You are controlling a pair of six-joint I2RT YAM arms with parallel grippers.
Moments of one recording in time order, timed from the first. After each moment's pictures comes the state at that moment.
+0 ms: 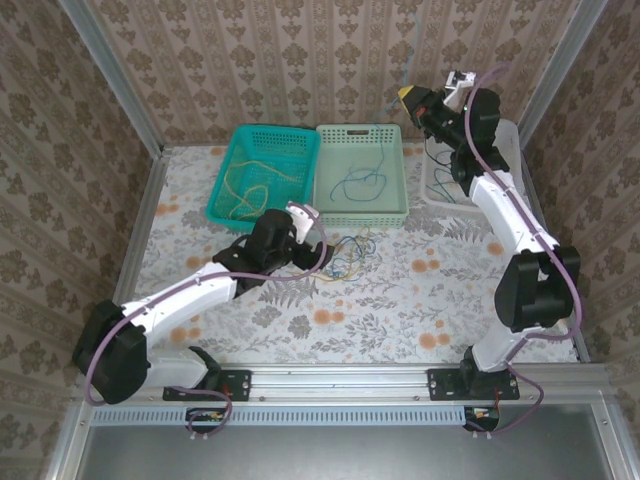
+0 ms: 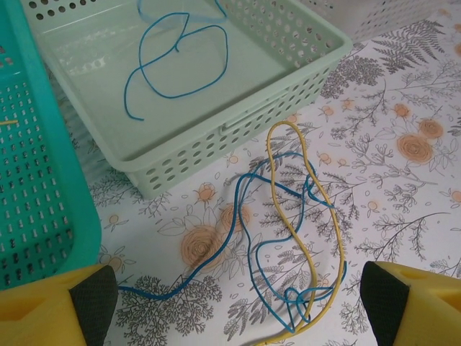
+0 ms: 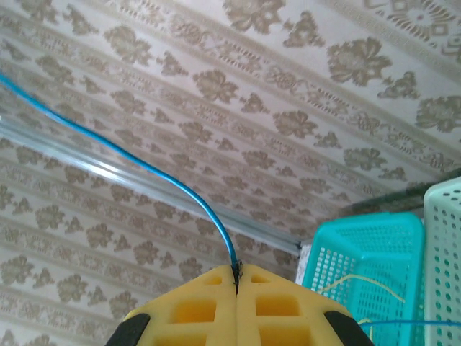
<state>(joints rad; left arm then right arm) -0.77 1.27 0.81 -0.11 0.01 -0.07 0.07 1.69 1.52 0.25 -0.51 1.13</state>
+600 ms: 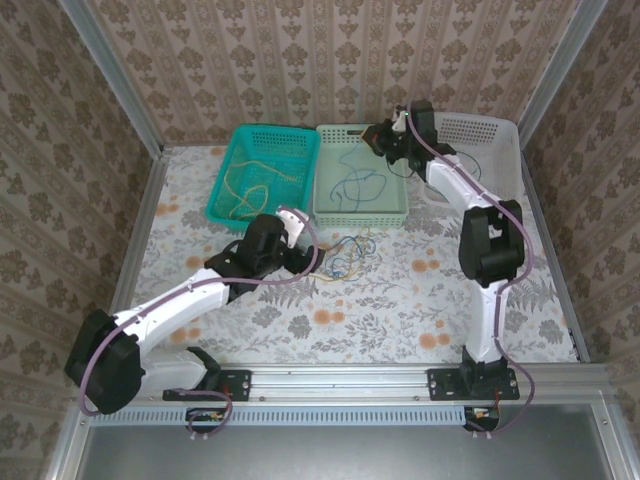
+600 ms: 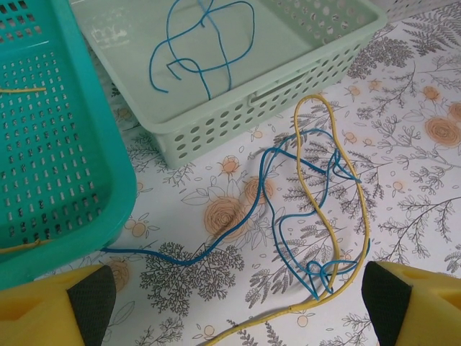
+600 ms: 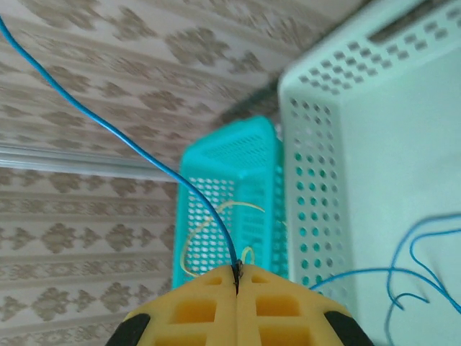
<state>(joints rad) -0.74 1.22 0.75 -0.14 -0.01 -0.08 0.19 2.12 1.82 -0.18 -0.50 0.95</state>
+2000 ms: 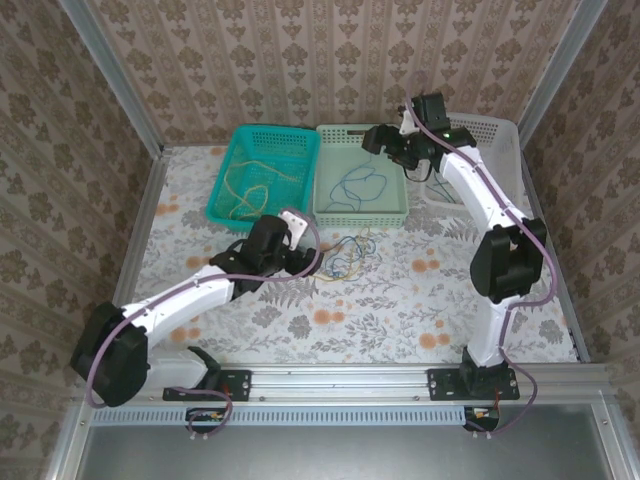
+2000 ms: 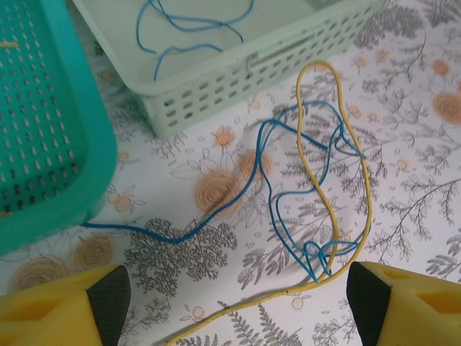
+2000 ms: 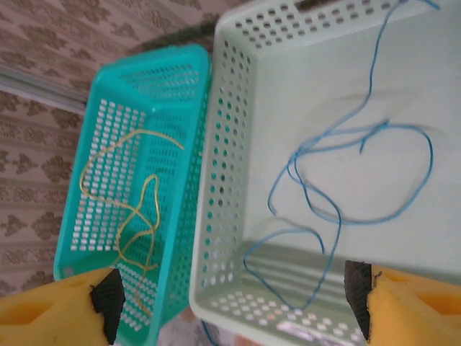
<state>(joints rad) -0.73 1.28 0.76 -0.17 0.03 -0.11 0.20 1.91 1.85 -0.70 -0.36 0.50</state>
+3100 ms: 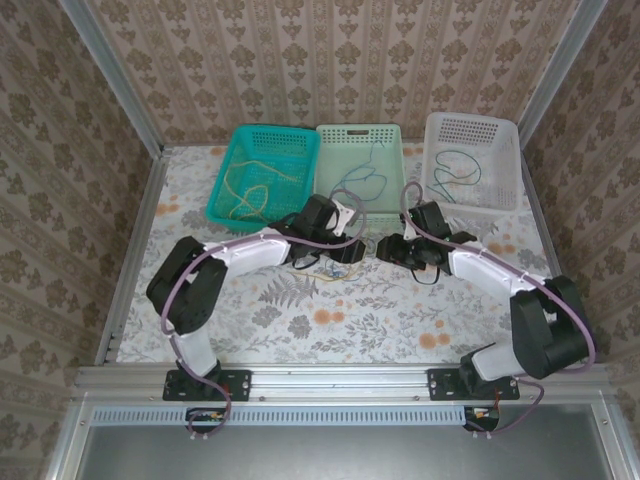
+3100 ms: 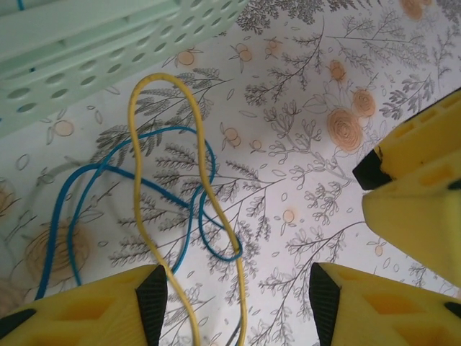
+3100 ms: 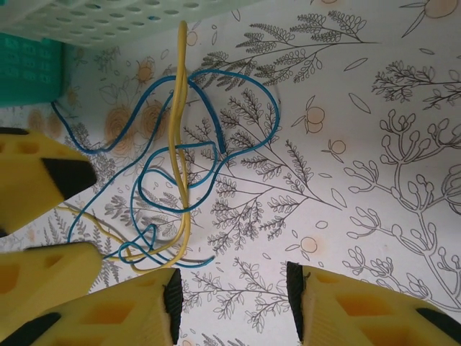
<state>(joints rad) -0.78 1.80 1.14 -0.14 0.36 -0.28 0.32 1.40 0.79 -0.34 -0.30 0.59</state>
